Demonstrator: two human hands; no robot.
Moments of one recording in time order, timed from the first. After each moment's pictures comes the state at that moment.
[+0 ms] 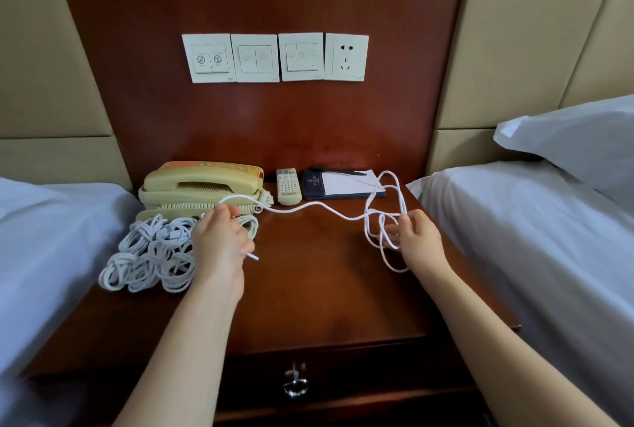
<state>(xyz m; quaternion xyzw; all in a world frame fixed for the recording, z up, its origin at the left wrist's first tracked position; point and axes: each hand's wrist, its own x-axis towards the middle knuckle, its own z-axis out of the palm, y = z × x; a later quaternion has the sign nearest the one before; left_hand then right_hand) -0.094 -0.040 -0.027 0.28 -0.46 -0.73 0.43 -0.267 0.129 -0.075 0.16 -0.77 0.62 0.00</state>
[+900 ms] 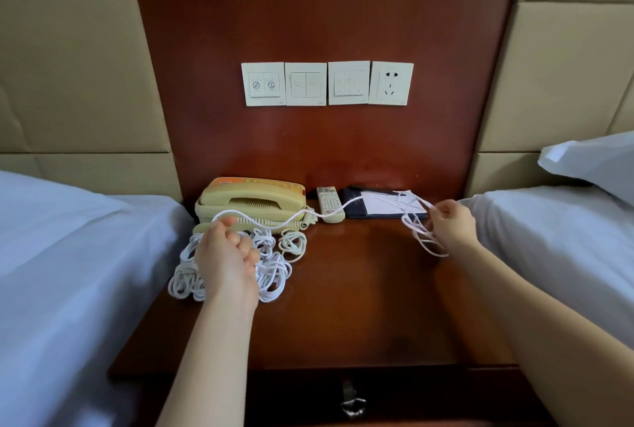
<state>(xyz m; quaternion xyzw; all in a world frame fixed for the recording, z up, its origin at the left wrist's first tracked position) -0.055 -0.087 -0.016 0.26 -0.31 -0.76 0.50 -0.316 0.085 -0.043 0.12 -0.86 0.49 0.08</state>
